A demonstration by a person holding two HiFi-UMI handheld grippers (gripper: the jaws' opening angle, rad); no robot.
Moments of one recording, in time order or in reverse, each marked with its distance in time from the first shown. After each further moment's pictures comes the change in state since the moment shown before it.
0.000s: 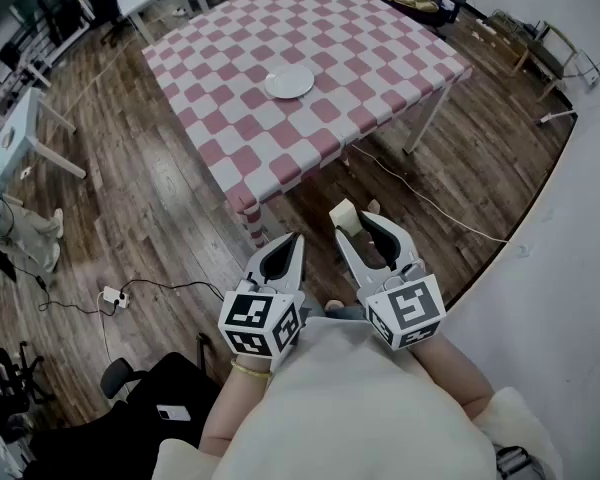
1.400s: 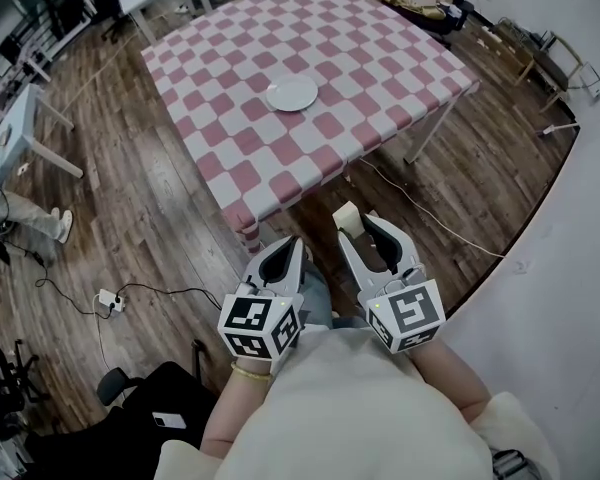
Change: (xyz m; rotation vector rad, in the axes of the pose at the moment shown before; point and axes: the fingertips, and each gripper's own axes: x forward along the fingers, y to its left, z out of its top) left arm 0.042 0.025 0.019 -0.036 -0.008 0.017; right arm 0.040 -0.037 0.009 -0.005 0.006 -0.014
